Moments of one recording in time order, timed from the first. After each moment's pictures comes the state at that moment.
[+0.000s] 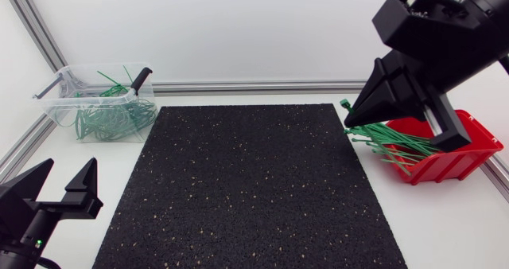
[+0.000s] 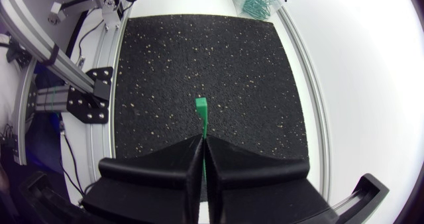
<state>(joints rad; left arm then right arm) -0.02 0.05 0.02 0.00 -0.04 0.00 0.42 1.37 1.56 -1.38 -0.34 -0.99</state>
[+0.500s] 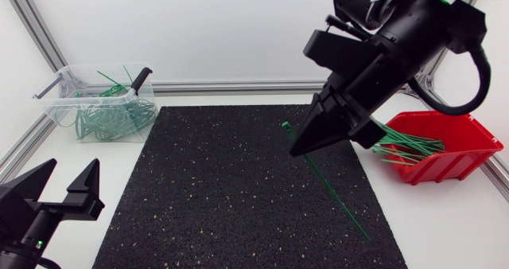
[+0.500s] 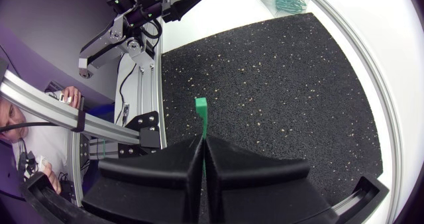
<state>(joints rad) -0.02 0.05 0.02 -0.01 -0.02 0.00 0.50 1.57 1.54 -1.36 -0.62 -0.72</state>
